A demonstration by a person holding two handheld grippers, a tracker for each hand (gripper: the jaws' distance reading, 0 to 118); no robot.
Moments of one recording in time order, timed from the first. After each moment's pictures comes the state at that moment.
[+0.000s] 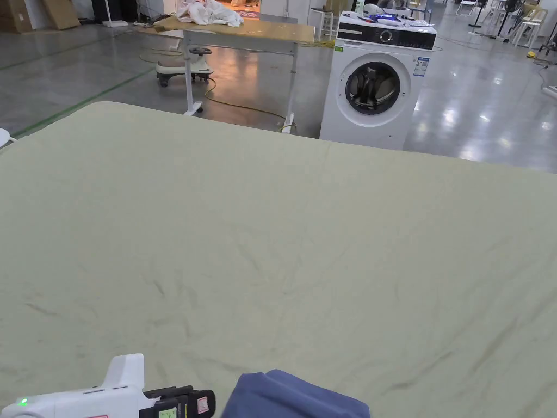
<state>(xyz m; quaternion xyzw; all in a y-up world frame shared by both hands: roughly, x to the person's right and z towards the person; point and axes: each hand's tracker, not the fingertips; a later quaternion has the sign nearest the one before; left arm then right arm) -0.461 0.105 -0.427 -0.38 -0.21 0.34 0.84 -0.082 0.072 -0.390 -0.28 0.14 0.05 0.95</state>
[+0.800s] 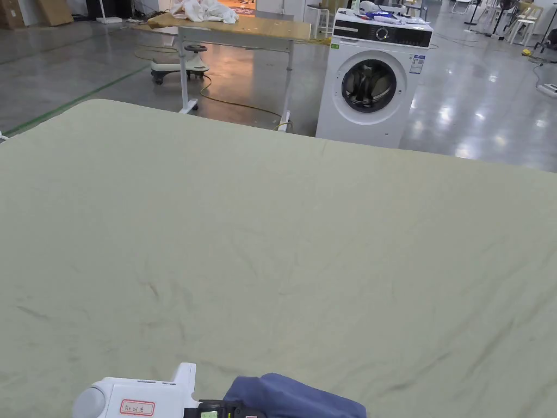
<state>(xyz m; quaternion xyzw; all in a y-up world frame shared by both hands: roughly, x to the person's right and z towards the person) -0.423 0.048 -0.479 -0.43 -0.34 0.43 0.72 -0.080 0.072 -0.395 -0.29 0.14 0.05 0.95</state>
